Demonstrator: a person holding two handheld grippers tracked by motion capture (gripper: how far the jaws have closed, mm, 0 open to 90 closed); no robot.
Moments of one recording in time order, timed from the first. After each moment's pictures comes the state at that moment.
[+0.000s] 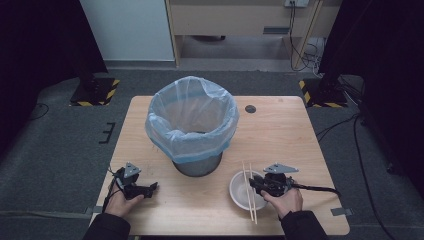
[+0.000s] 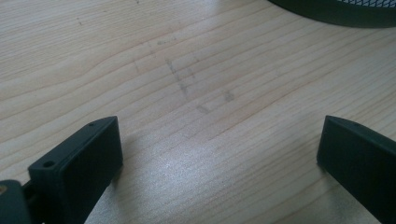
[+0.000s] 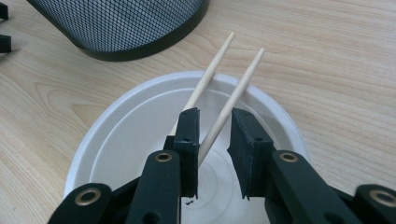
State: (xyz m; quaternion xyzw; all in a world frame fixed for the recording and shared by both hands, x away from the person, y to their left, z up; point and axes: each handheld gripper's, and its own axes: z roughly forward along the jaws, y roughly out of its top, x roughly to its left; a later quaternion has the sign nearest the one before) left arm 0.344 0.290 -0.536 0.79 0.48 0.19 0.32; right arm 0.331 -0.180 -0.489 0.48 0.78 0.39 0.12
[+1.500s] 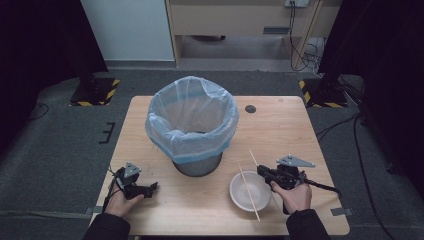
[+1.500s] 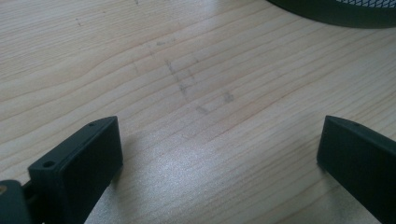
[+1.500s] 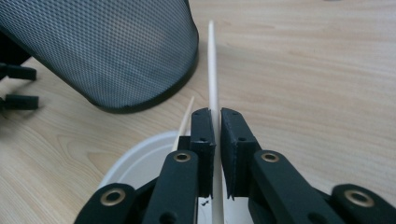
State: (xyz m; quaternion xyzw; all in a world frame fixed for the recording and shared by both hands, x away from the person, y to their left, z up) left arm 0.344 0.290 -0.536 0.79 0.48 0.19 0.32; right arm 0.336 -0.201 -0.458 0.49 0.73 0.46 0.14
